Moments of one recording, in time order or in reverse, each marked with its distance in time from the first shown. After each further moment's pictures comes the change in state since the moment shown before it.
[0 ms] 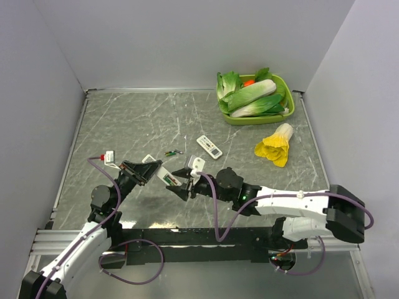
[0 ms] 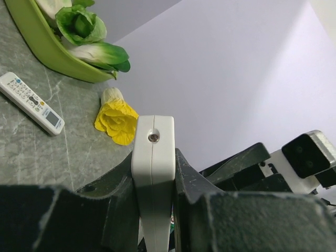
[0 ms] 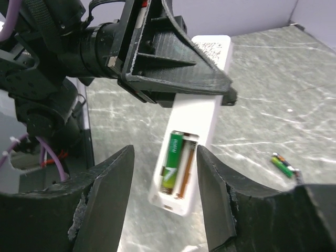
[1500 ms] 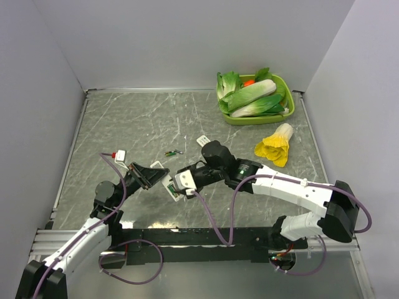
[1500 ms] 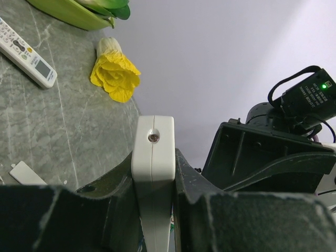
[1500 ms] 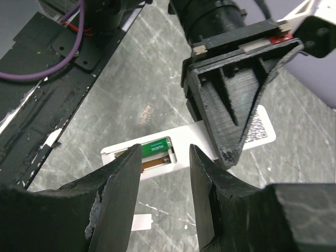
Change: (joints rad) left arm -0.001 0.109 0.000 0.014 0.184 -0.023; right arm -0.171 0.055 0.362 -0.764 -0.635 -0.830
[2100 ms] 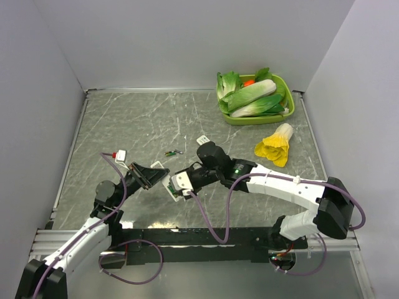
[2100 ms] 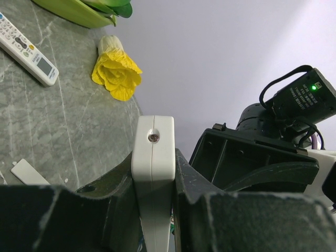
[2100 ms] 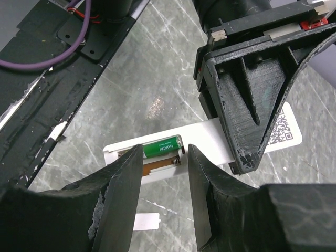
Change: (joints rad) left arm 0.000 0.008 0.000 -0.001 0.003 -0.002; right arm 0.000 0.057 0.003 -0.016 -0.007 -0.021
